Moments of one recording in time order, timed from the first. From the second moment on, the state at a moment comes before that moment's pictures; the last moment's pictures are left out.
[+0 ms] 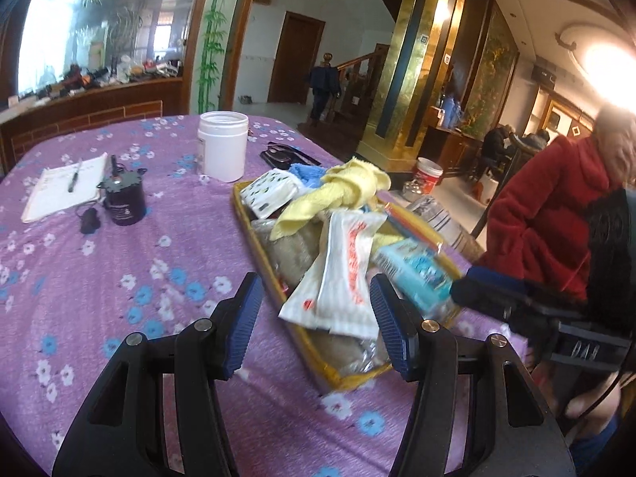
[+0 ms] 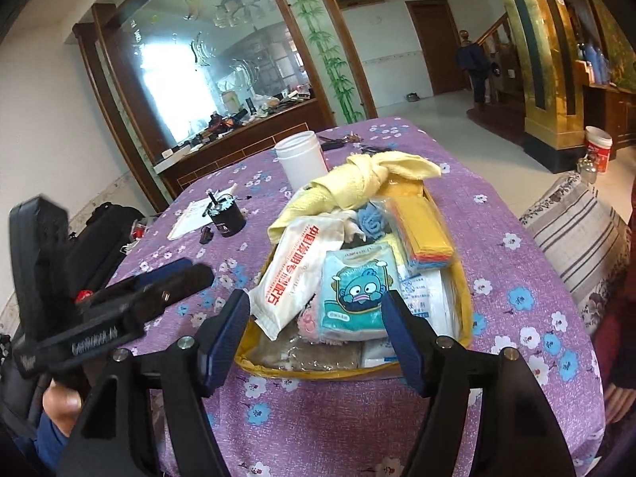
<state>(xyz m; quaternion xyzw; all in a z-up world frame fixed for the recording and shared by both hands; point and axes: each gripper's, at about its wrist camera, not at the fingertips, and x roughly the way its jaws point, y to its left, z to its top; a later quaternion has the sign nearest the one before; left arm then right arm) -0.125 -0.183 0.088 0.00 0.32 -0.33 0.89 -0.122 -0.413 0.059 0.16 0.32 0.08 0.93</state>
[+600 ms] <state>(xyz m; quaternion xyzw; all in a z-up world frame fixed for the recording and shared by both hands) -0.142 -0.176 0.055 0.07 0.32 -0.29 0.90 -0.125 -0.404 0.043 0.15 0.33 0.05 0.93</state>
